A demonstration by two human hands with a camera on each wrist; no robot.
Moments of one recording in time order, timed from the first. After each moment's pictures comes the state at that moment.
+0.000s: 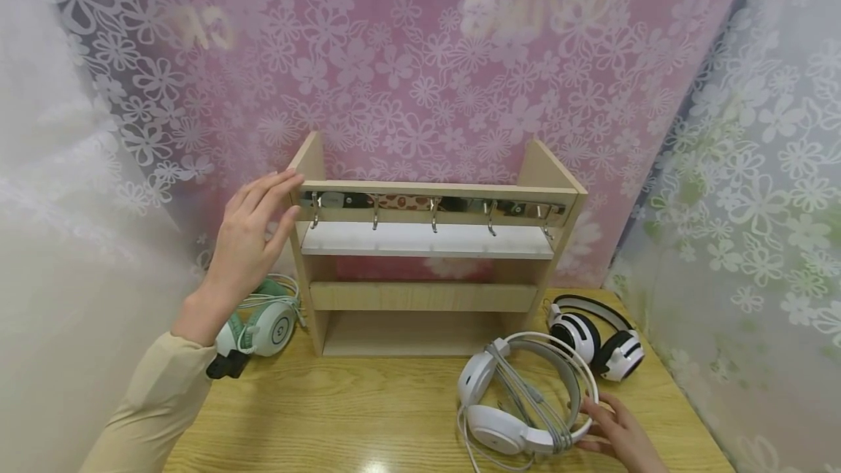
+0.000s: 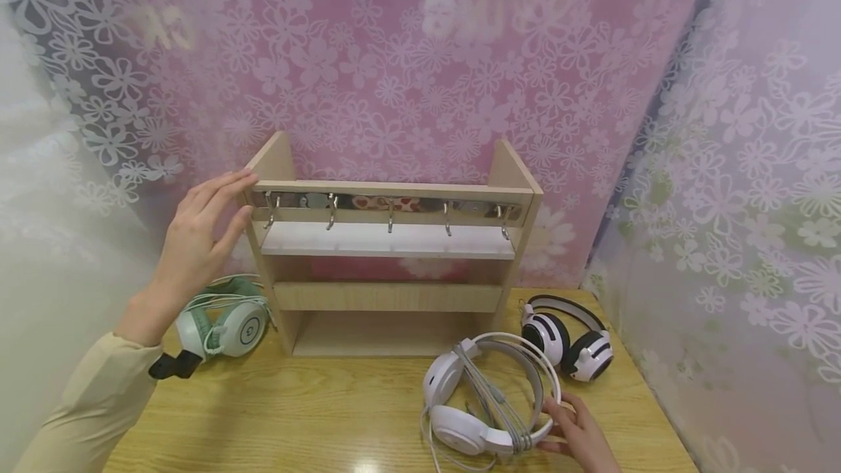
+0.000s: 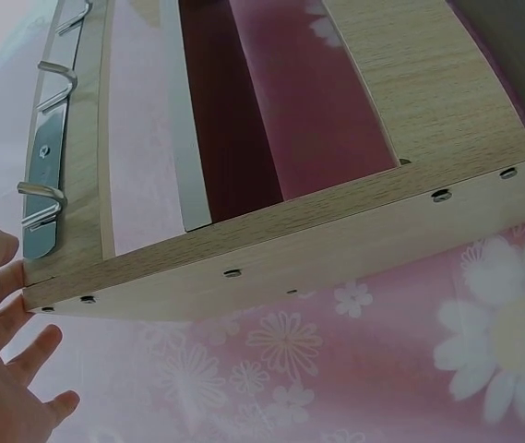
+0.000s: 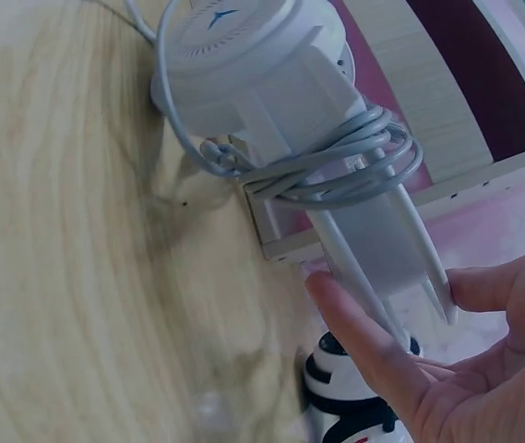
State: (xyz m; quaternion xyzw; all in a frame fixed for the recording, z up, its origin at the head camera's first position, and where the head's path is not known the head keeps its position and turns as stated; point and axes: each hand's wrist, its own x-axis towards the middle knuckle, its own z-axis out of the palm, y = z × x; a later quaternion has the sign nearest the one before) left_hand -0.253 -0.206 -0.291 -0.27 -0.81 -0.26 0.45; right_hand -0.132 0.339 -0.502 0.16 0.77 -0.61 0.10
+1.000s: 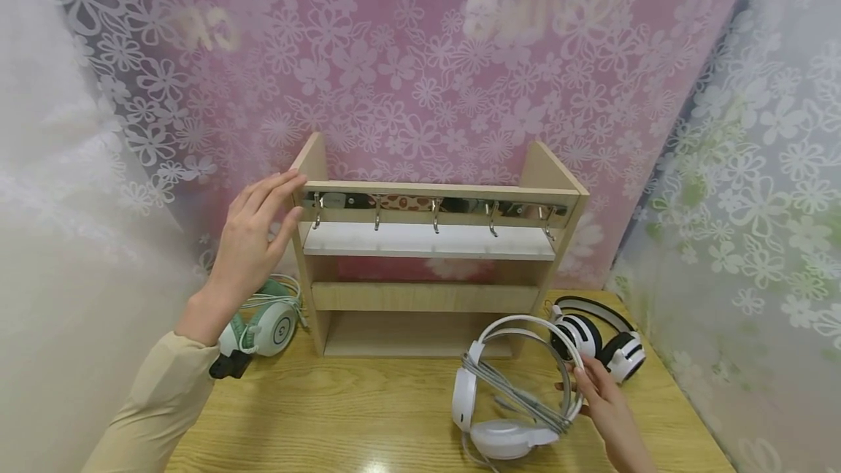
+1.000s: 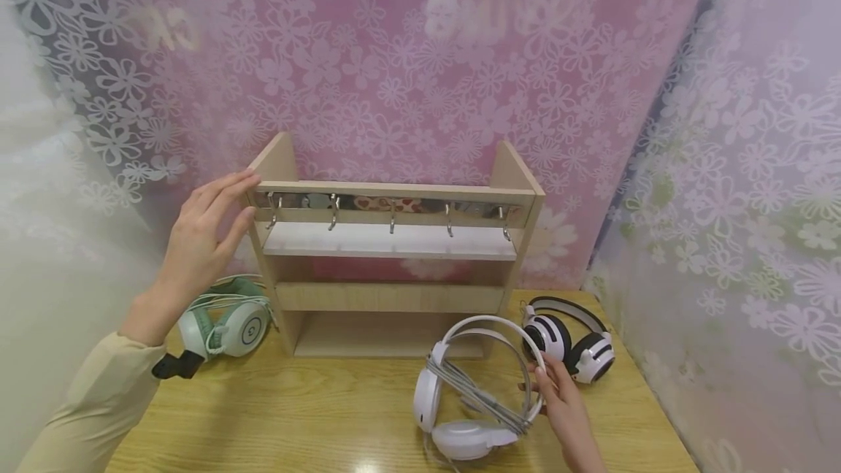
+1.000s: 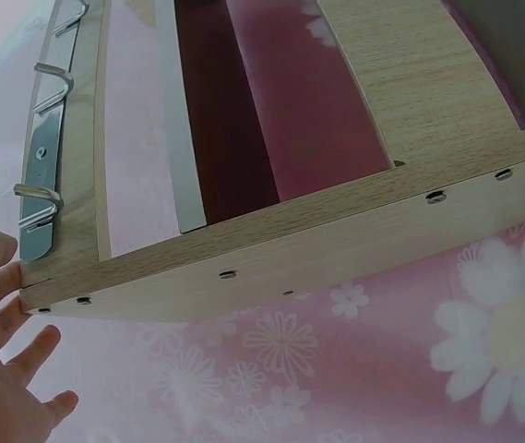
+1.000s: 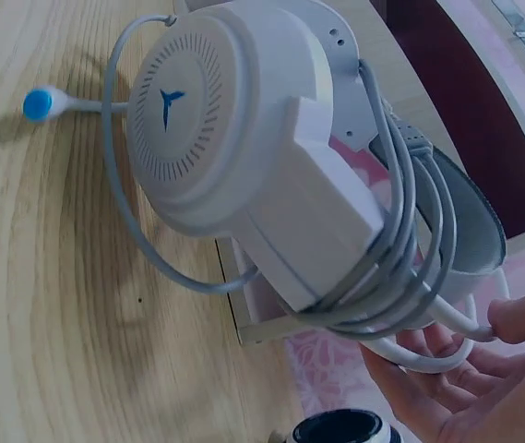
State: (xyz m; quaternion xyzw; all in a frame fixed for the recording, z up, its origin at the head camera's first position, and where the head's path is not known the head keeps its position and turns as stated) left_hand -0.254 -0.205 -0.292 -0.27 -0.81 -0.26 0.44; right_hand -0.149 0.306 -0.472 0.06 0.81 -0.59 -0.01
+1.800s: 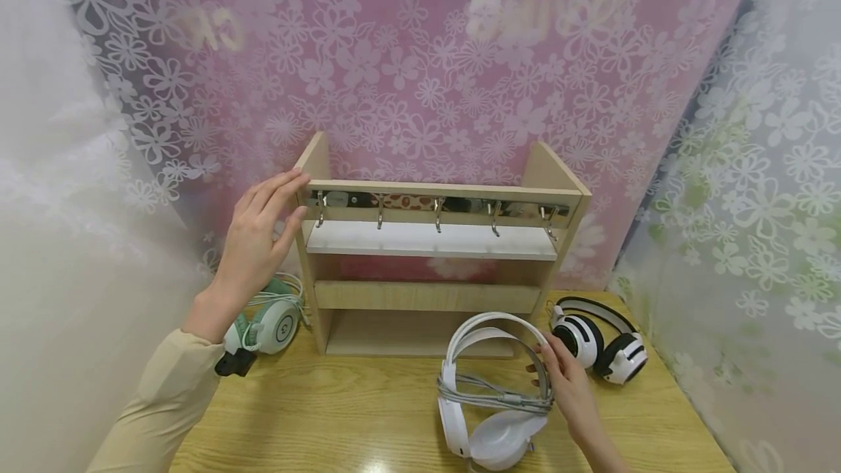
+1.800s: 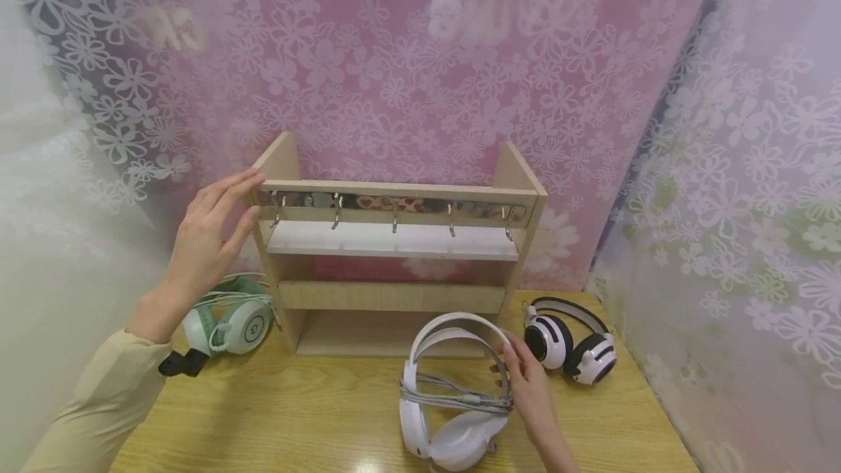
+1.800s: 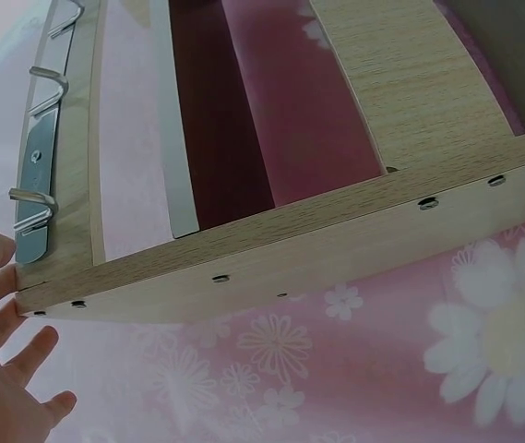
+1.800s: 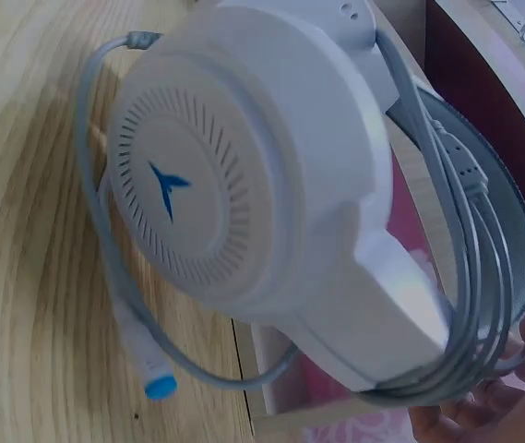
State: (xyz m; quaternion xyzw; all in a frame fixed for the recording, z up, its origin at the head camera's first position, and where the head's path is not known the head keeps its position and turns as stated) left_hand -0.255 -0.205 -0.297 -0.27 -0.81 -0.26 0.45; right_hand -0.176 0.258 -0.475 -0.02 0.80 -0.58 -0.11
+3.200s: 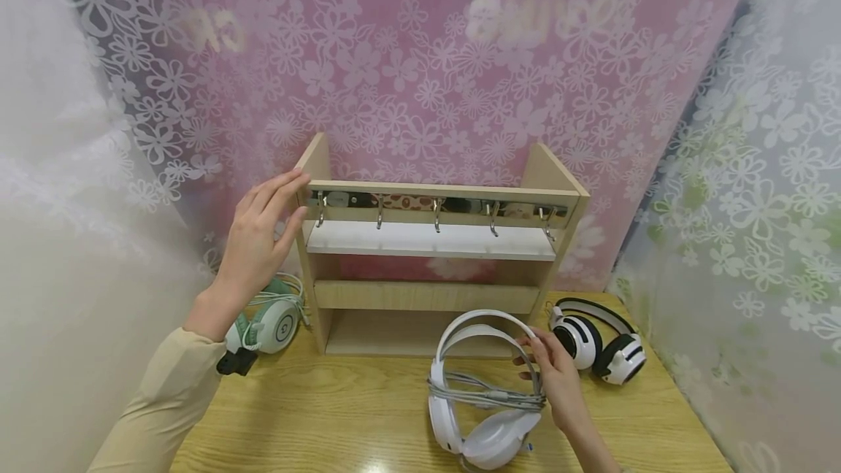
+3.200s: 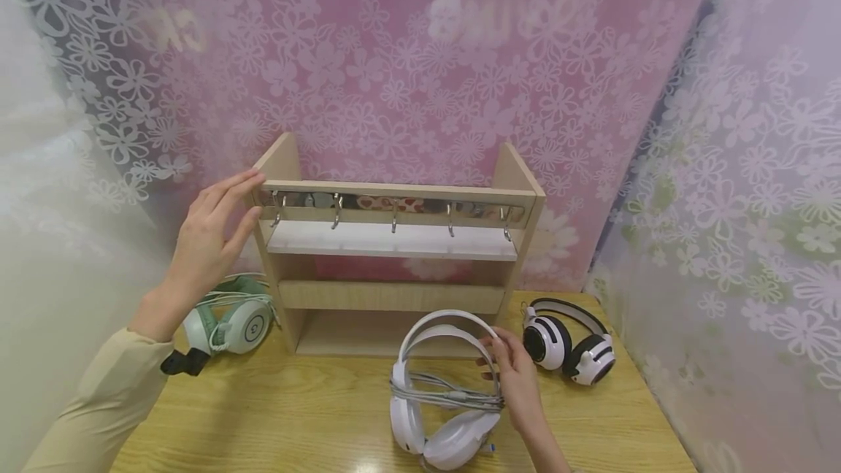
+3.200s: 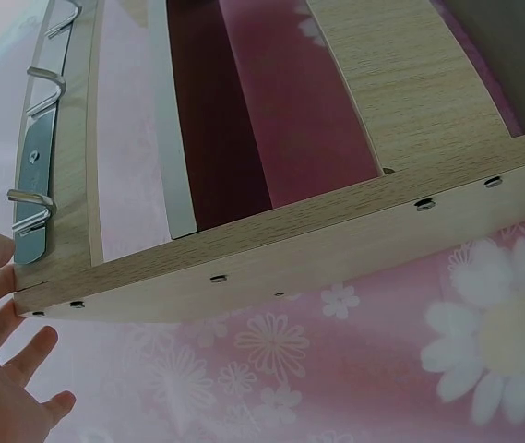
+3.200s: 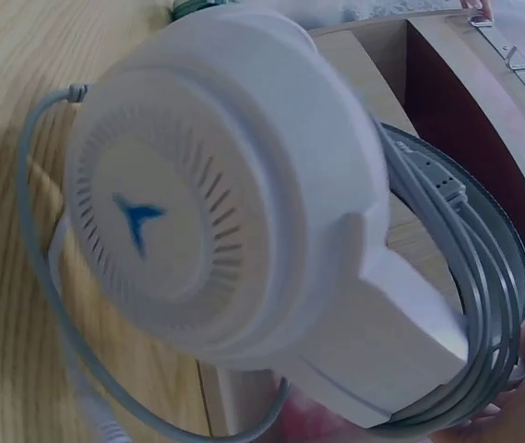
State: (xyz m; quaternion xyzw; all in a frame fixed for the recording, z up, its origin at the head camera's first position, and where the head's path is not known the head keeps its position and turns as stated) left_hand -0.255 -0.204 -0.297 -0.26 -0.82 -0.26 0.45; right_hand -0.177 0.238 -0.458 0.00 0.76 -0.64 -0.07
